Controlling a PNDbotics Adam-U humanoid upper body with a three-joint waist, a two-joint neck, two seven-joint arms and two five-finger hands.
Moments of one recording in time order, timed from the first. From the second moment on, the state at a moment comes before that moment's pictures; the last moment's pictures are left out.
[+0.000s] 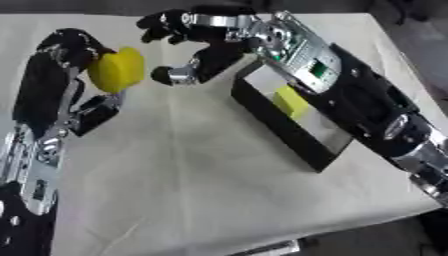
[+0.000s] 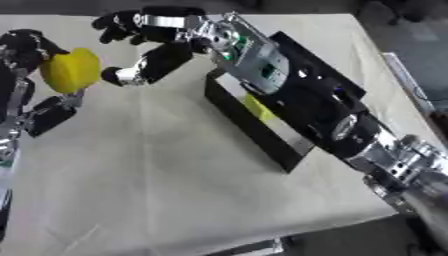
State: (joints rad) left arm -0.83 -0.11 -0.11 -1.21 -1.30 -0.56 0.47; right arm -0.77 -0.65 0.39 -1.70 0.01 0.23 0.44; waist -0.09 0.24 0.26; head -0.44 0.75
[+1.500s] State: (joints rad) left arm -0.84 -0.15 -0.14 -1.21 -1.33 -0.62 0.53; right arm -0.84 -0.57 0.44 -1.60 -0.11 0.35 0.67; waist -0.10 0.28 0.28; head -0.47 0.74
